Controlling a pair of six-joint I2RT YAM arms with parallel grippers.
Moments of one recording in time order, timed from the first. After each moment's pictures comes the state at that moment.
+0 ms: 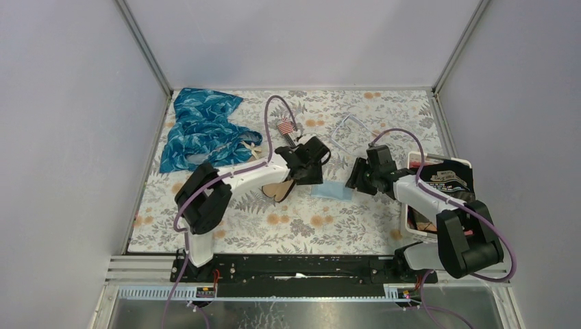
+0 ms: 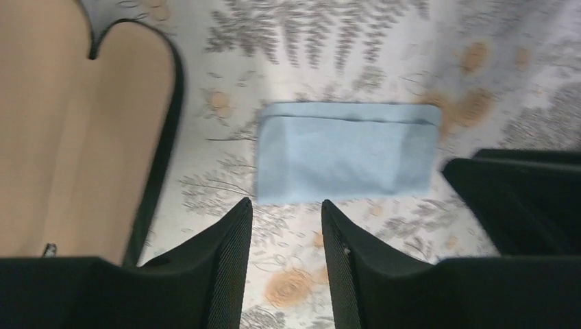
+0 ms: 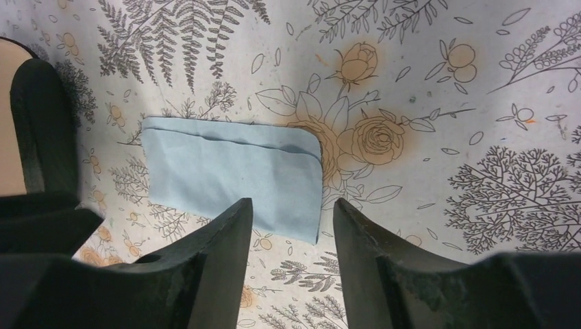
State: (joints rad) left arm -0.83 1.88 1.33 -0.51 -0.11 -0.85; right arm 0.32 1.34 0.65 -0.26 -0.09 0.60
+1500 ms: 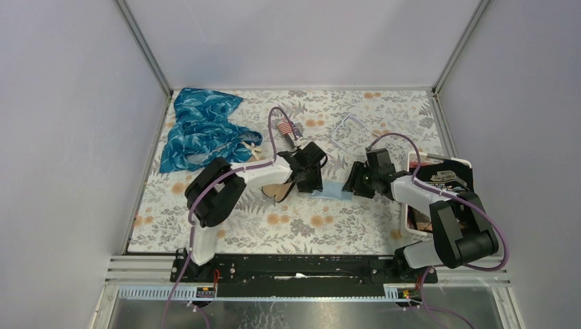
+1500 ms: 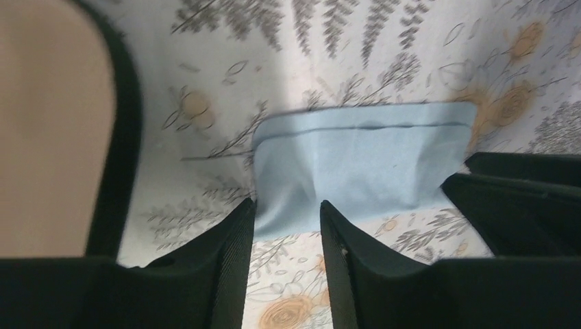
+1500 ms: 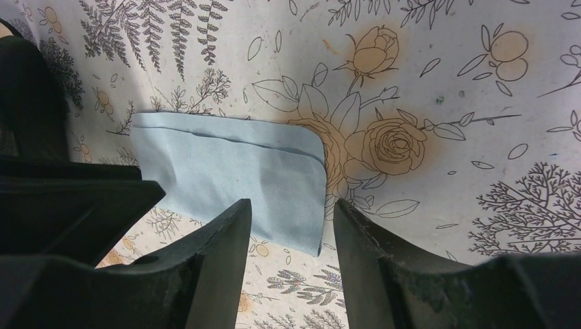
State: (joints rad) left arm -0.82 1.99 1.32 -0.40 0.01 -0.88; right arm 0.30 1.41 0.61 -0.18 -0.17 0.58
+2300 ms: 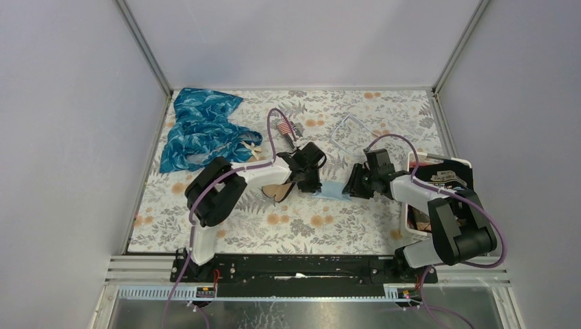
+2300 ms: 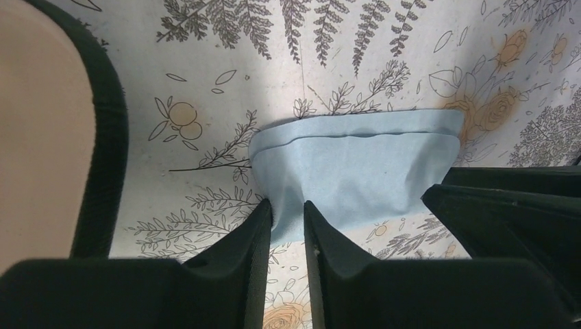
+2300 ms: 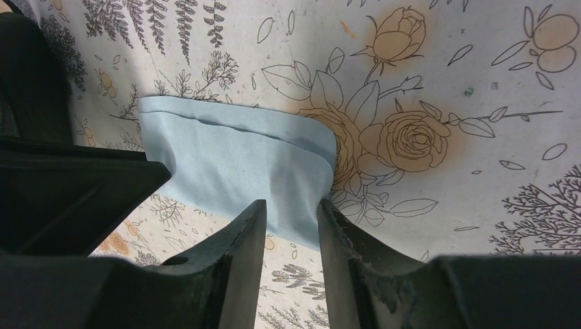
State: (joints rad) left arm -0.82 1.98 1.28 -0.35 0.03 -0.90; right arm 0.30 1.43 0.61 -0.18 -0.23 0.57
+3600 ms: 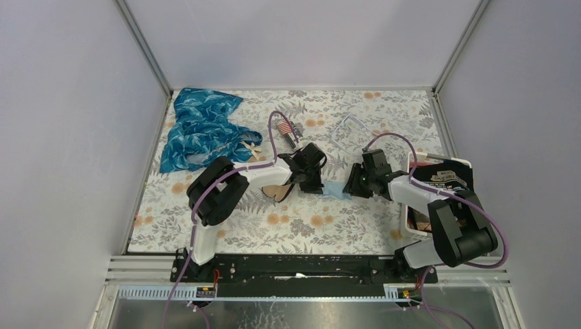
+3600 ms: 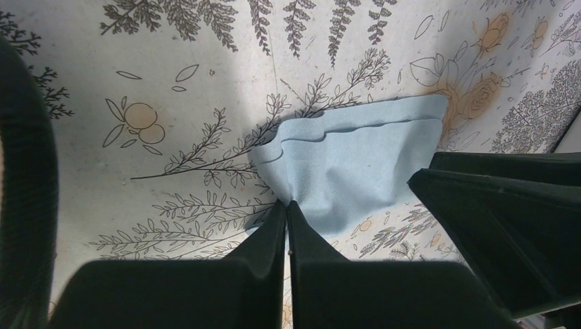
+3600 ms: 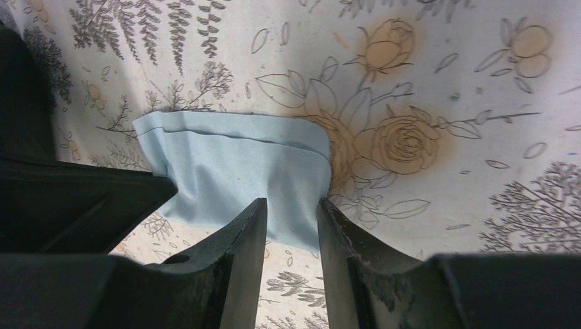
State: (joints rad) left arm -0.82 1.99 1.27 -0.29 0.10 -0.91; right arm 0.34 1.42 0.61 -0.18 -0.13 0.58
